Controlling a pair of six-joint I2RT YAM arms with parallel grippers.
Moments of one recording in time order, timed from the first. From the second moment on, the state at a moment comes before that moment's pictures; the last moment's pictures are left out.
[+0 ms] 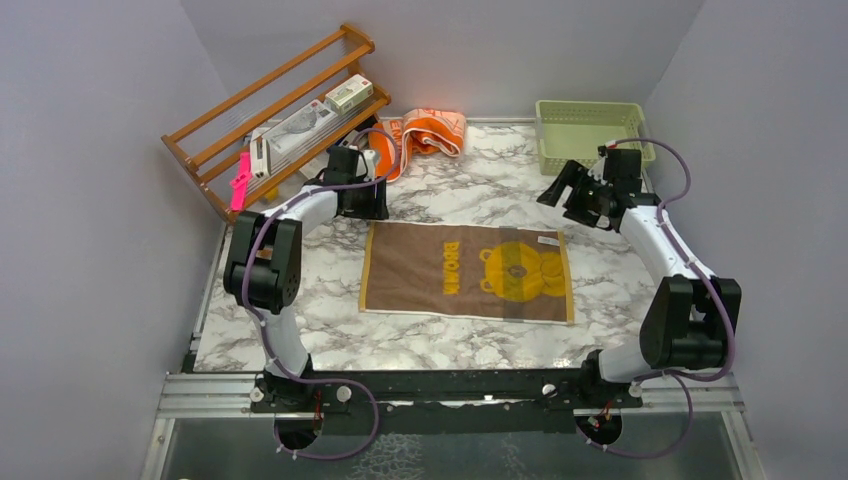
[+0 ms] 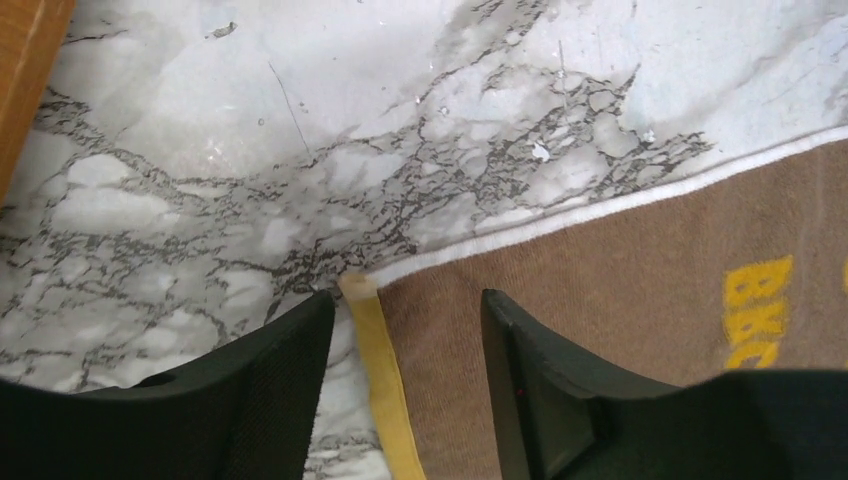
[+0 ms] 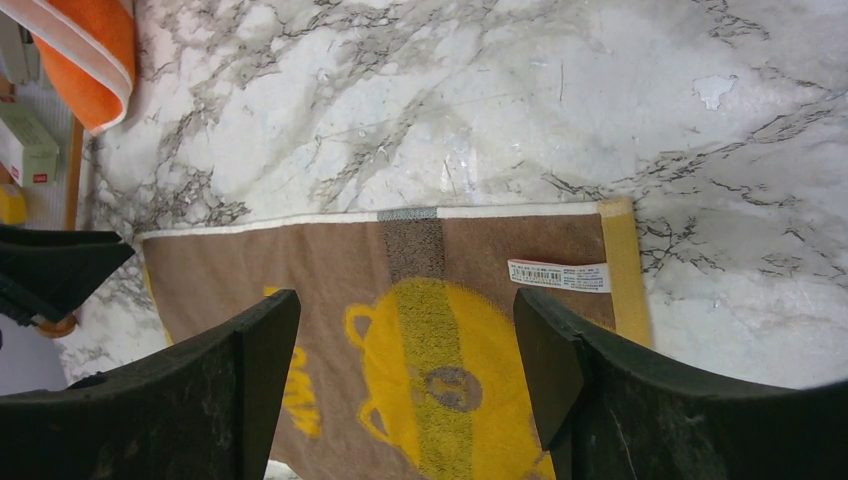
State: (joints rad) left arm -0.22 1.83 1.21 -0.28 0.27 -0.14; right arm -0.05 1.46 1.06 -0.39 -0.31 0.45
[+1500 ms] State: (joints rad) left arm -0.12 1.92 1.34 -0.44 0.17 -0.05; right arm -0.03 1.60 1.08 -0.40 -0.19 0.40
